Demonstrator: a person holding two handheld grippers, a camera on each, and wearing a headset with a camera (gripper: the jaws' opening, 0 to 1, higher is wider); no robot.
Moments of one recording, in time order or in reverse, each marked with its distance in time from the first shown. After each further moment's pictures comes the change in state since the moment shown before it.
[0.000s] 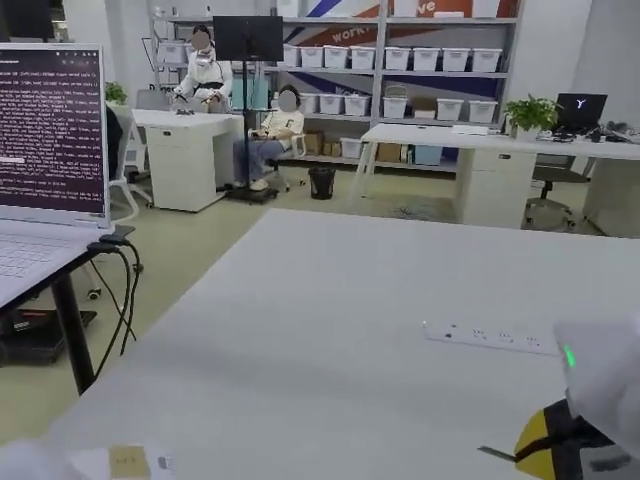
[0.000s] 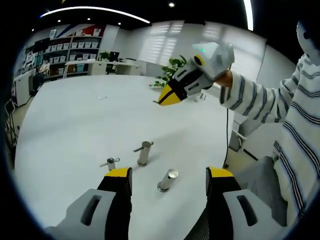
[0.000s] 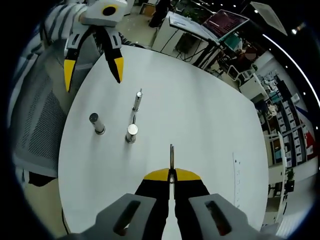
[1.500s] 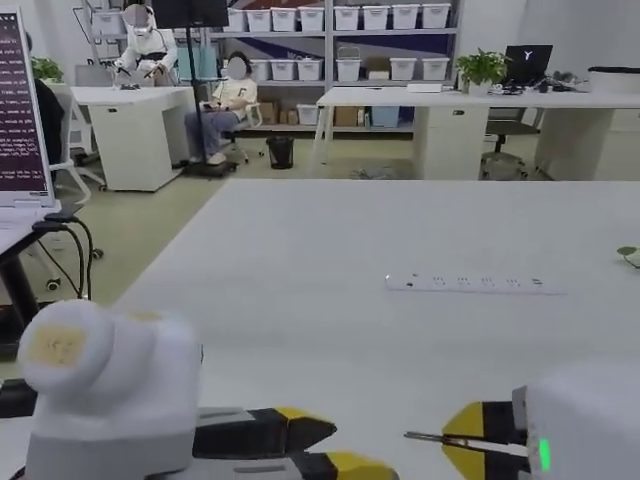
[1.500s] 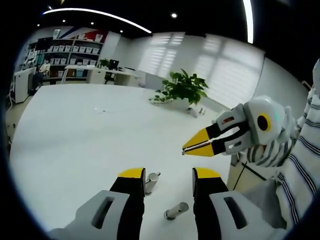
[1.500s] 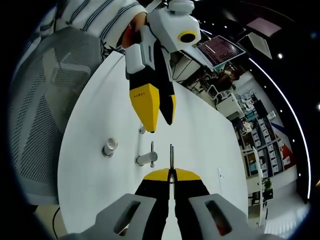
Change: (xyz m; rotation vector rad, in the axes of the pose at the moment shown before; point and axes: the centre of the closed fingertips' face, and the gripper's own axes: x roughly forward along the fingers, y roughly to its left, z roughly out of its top) left arm 0.027 0.017 0.049 -0.030 -0.099 -0.042; right arm -0.013 0.051 0.044 -0.067 -0.108 -0.243
